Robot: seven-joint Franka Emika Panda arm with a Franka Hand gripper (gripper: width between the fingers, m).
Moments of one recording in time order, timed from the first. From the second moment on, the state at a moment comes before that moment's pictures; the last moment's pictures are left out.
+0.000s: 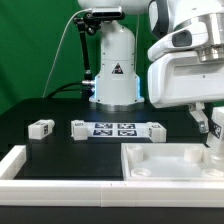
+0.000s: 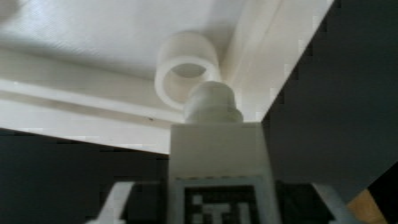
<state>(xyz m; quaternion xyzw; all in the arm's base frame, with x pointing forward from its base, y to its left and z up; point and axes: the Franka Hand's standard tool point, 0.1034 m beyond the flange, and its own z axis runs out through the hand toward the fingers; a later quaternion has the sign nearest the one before) 0.612 0.124 0.094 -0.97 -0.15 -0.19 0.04</state>
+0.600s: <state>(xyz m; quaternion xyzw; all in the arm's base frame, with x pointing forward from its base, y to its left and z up) 0.611 0.119 0.071 -0.97 -0.14 -0.20 0.04</state>
